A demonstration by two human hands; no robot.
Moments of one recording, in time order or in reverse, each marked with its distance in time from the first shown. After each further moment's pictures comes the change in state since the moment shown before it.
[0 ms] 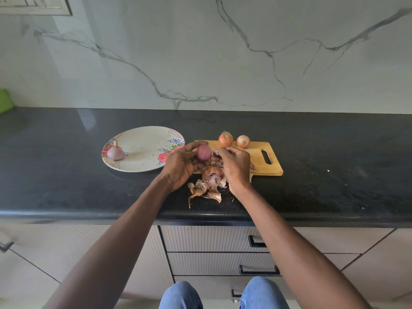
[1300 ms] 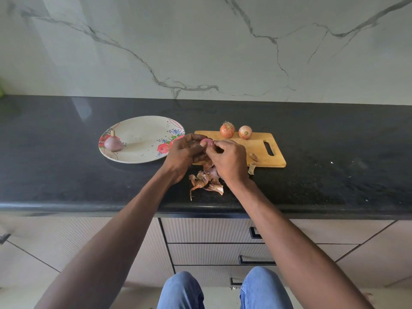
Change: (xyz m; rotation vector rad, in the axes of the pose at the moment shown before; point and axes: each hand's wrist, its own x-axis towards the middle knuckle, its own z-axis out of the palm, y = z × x) left_hand 0.003 -0.008 -0.004 0.116 0.021 0.102; right_hand 0.004 0.020 0.007 -0.581 0.020 -0.680
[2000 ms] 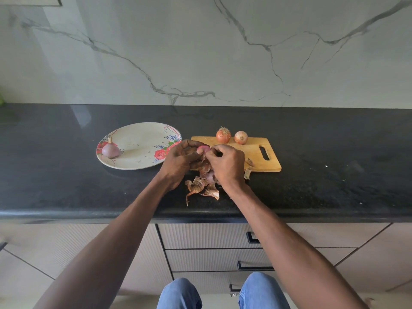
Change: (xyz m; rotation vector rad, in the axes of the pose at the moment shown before) left_hand -0.002 -0.002 -0.001 0.007 -0.024 0.007; right_hand 0.001 0.002 -0.001 -0.003 0.041 0.091
